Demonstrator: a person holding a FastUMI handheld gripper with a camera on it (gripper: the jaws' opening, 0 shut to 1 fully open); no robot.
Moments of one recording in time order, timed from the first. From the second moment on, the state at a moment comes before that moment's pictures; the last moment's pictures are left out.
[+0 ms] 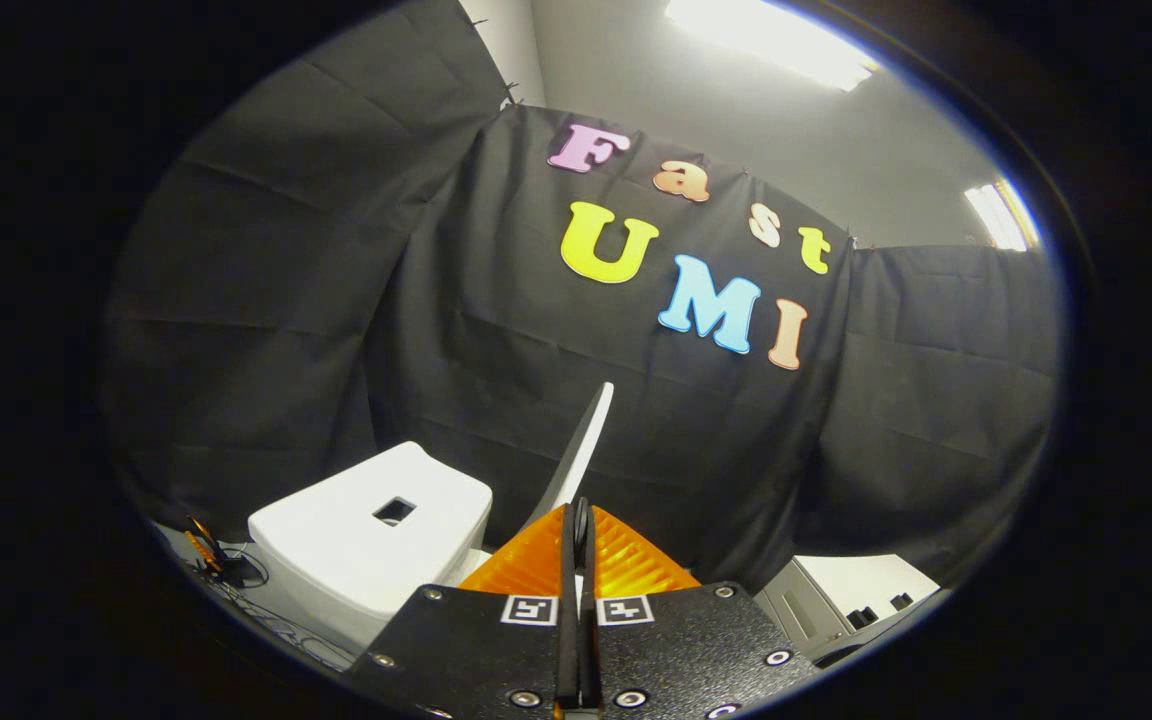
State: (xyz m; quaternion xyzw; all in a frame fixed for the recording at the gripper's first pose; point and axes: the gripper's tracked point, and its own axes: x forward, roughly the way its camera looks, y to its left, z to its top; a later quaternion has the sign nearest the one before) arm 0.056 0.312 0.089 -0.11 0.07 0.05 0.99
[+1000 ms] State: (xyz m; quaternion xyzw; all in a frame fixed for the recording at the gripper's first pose) arm 0.049 0.430 0.095 -0.11 0.05 0.17 0.98
